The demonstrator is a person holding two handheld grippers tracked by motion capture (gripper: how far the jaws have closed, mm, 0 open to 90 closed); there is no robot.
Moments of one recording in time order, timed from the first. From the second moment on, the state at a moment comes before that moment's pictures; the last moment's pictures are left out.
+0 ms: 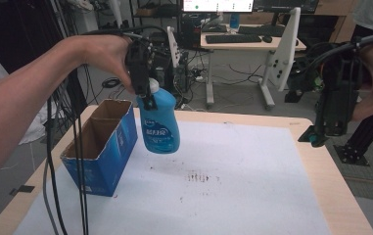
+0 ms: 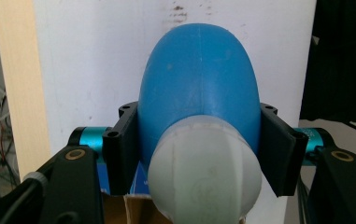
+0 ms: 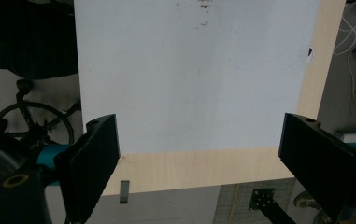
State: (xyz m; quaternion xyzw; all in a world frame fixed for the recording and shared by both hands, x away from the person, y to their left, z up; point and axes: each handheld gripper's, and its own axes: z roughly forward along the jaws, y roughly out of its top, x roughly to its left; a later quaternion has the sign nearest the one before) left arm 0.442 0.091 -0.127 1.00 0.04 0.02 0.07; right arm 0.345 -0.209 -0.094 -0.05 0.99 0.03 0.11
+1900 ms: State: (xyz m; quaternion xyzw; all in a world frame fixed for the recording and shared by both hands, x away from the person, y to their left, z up) left arm 0.418 0.247 -0.096 0.91 0.40 0.05 0.03; right arm 0.345 -0.196 -0.103 -0.07 0.99 0.02 0.11
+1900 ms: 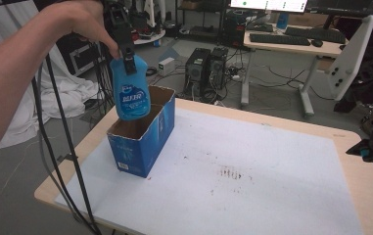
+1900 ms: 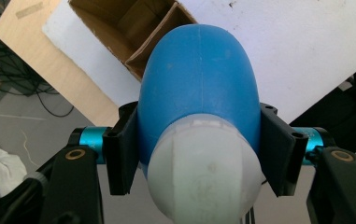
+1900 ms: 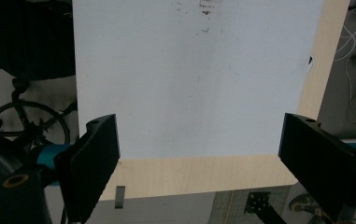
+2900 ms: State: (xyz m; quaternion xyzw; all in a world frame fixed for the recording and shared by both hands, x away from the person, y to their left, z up) left arm 0.432 0.254 -0.179 0.91 0.42 0.03 0.03; right arm 0.340 -0.195 -0.104 -0.07 0.99 0.02 0.11
